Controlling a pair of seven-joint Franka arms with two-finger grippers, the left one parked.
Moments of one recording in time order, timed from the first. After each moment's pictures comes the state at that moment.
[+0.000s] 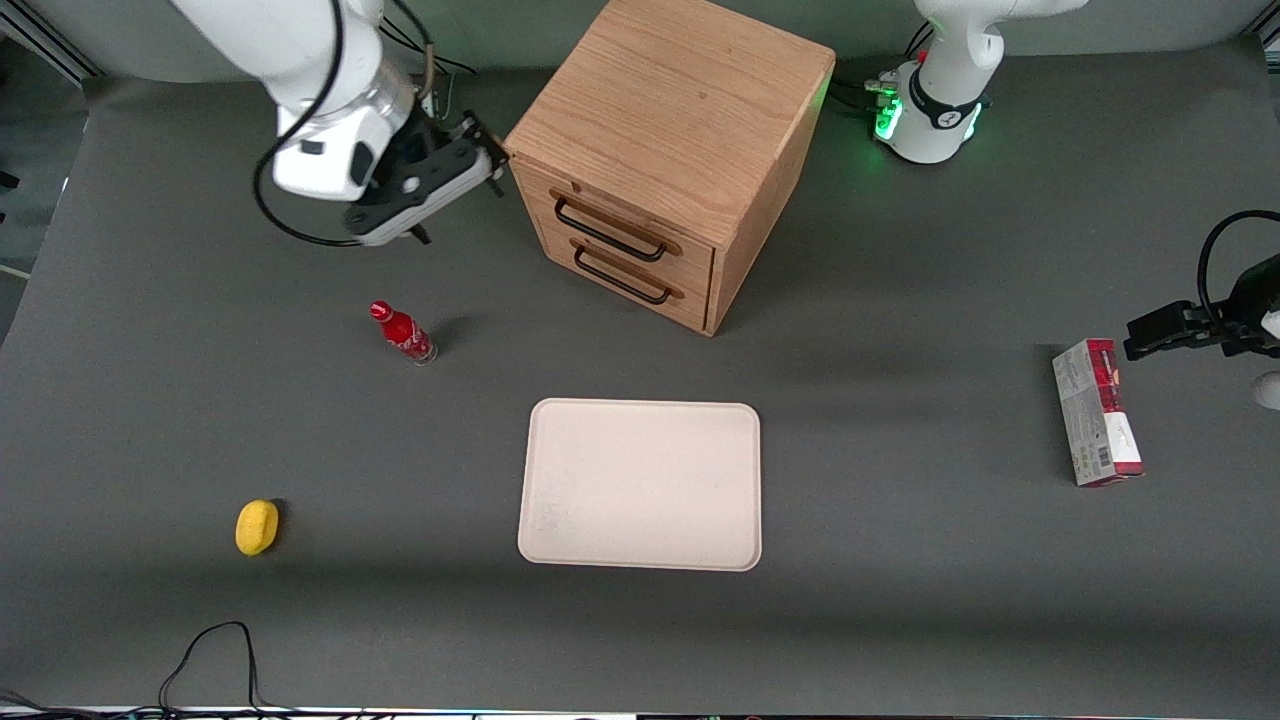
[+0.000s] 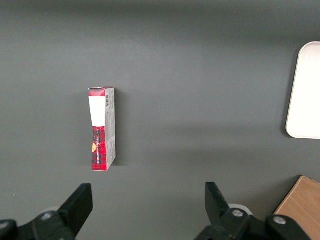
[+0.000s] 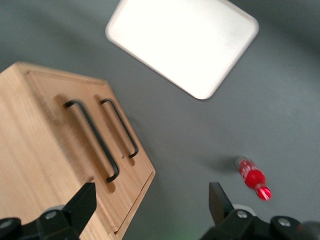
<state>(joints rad) 0.12 0.07 0.49 -1.52 0.12 1.59 0.00</state>
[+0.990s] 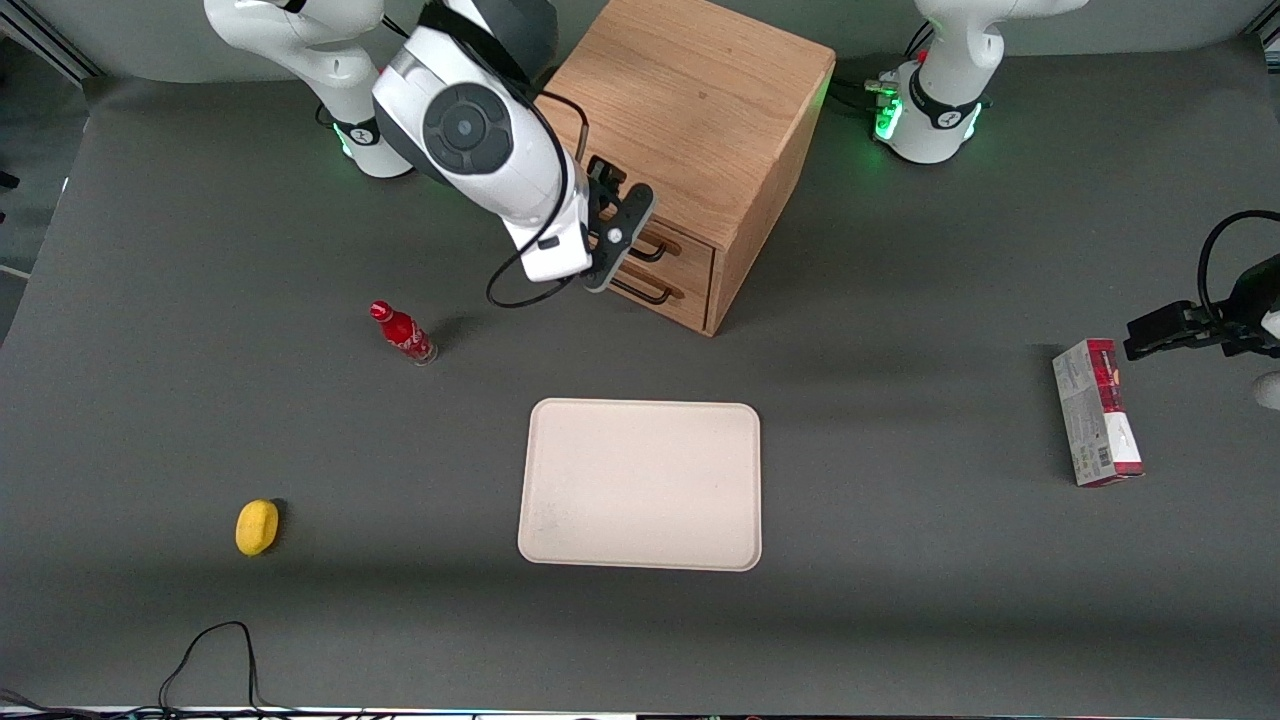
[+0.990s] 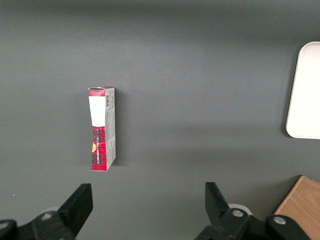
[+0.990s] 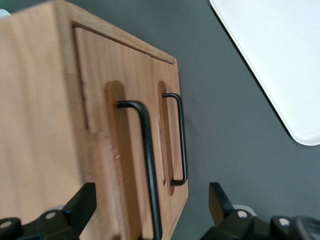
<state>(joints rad) 0.13 0.37 0.68 -1.59 0.11 1.77 -0.18</state>
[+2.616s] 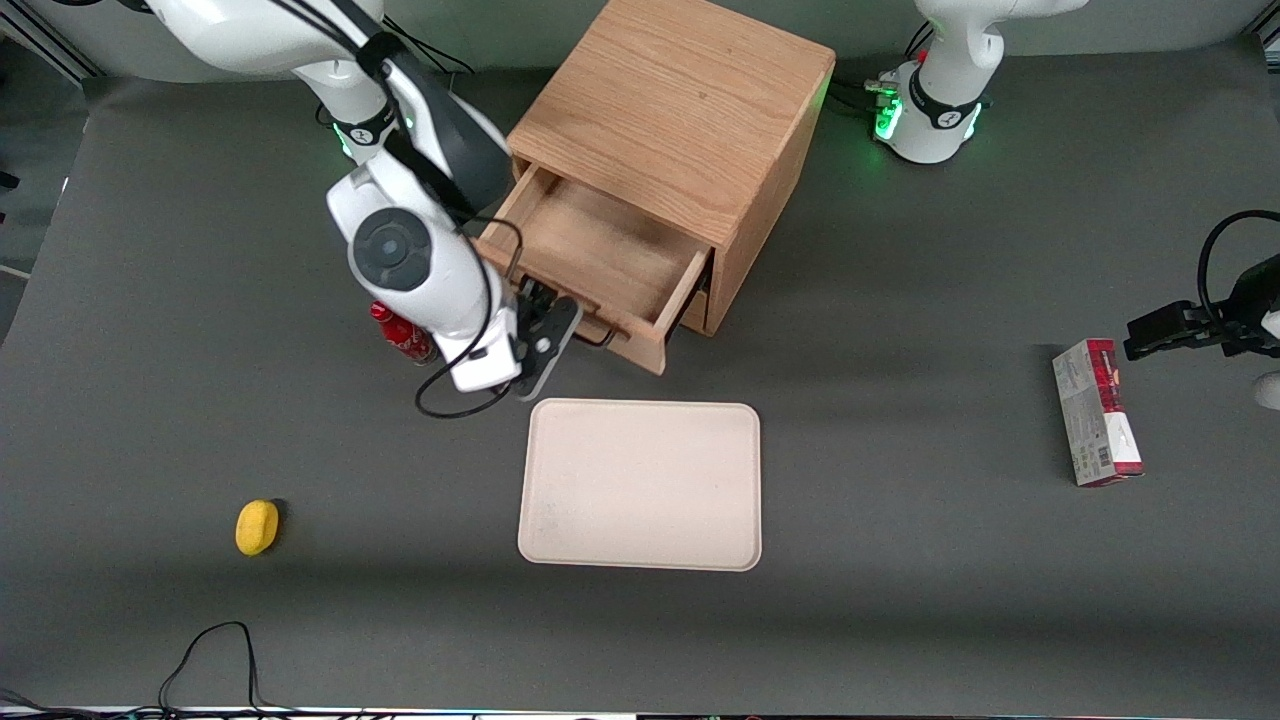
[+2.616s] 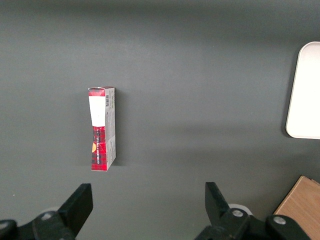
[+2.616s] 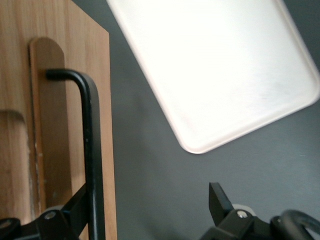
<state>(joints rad) 0.12 0.43 0.45 -1.59 -0.03 1.95 -0.47</state>
